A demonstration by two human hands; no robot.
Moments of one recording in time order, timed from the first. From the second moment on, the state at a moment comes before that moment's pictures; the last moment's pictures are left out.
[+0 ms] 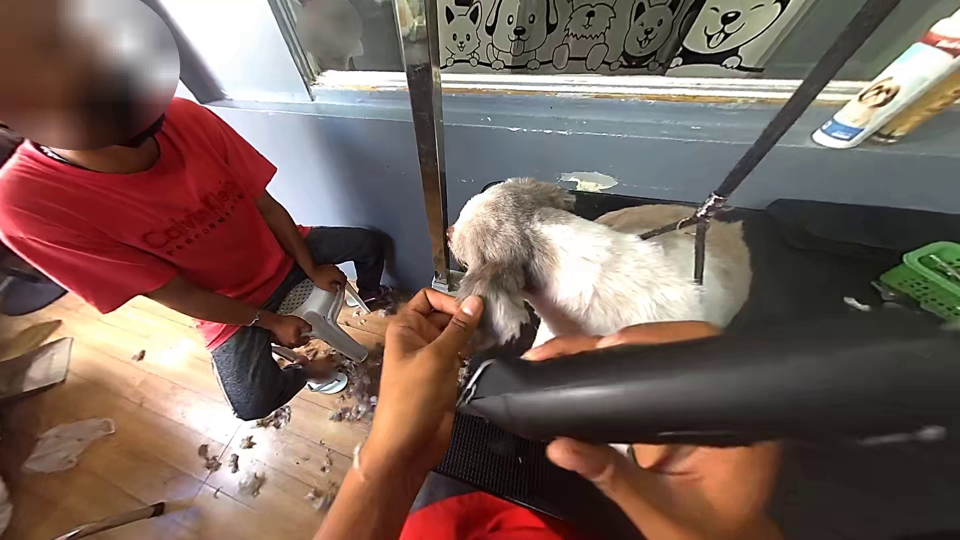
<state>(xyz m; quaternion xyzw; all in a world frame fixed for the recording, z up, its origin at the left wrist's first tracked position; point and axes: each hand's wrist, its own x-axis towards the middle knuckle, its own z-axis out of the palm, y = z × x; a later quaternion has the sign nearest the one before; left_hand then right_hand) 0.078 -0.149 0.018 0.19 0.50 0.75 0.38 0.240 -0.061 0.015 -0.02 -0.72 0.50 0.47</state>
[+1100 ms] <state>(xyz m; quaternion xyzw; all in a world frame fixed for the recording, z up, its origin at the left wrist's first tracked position) 0.137 -0.108 -0.009 0.04 0.34 0.88 0.32 0.177 -0.042 0.062 -0.25 -0.82 0.11 0.51</state>
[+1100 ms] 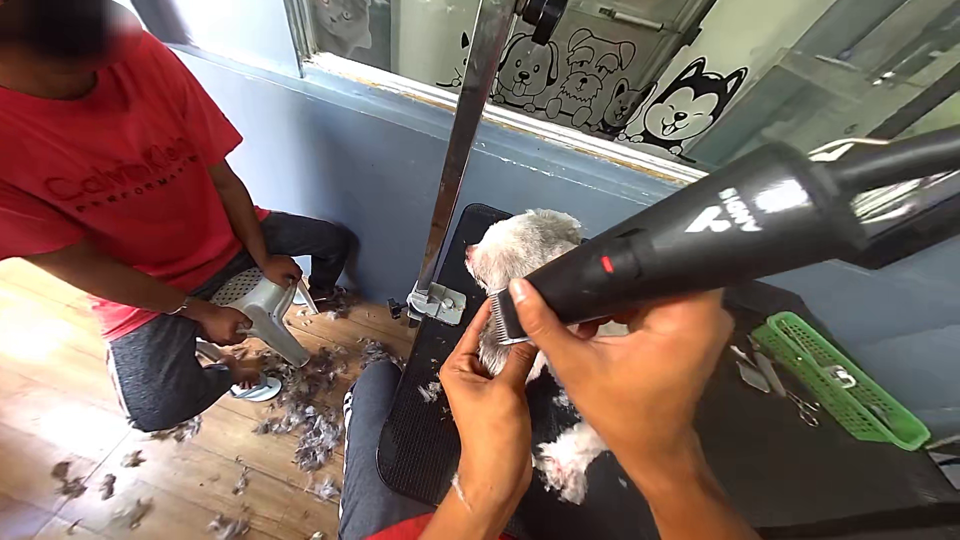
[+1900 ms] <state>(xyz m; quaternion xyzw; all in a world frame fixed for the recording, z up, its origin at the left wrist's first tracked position) 0.156 -0.113 -0.020 0.01 0.31 0.89 0.34 0.192 -0.031 0.076 -0.21 -0.82 0.25 0.47</state>
